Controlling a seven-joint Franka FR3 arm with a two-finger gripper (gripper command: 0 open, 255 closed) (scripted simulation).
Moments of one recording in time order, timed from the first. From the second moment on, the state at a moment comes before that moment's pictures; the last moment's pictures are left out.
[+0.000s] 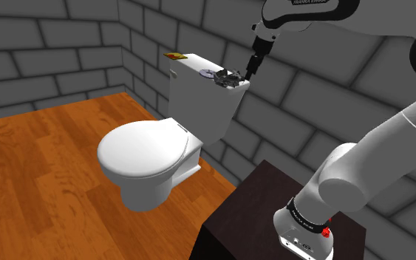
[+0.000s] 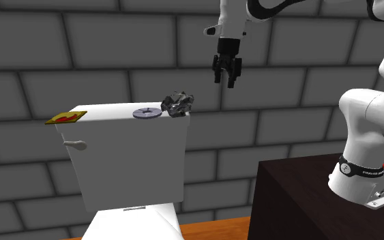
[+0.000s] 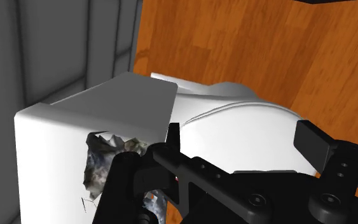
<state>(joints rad) -0.01 -0.22 -0.37 -2.01 -0.08 1.87 -0.59</state>
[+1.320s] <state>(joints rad) -0.15 0.44 -0.44 -1.40 0.19 1.81 -1.03</state>
